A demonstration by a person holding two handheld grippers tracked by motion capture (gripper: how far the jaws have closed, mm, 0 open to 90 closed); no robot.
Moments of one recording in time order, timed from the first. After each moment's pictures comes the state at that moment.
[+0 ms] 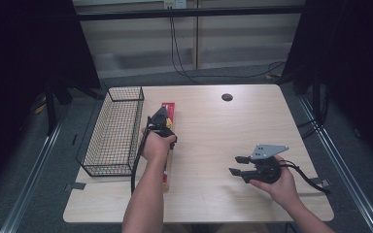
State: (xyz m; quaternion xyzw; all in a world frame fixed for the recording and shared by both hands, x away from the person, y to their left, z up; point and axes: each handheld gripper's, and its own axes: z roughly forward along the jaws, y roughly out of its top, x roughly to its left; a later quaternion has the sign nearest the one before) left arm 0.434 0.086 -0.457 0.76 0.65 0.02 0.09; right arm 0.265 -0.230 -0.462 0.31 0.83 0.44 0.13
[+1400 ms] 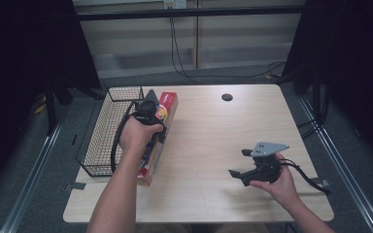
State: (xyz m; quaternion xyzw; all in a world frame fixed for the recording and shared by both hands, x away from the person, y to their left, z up) left arm 0.415 0.115 -0.364 0.80 0.59 -0.02 0.10; right arm 0.270 -0.230 -0.461 0.33 0.82 0.44 0.15
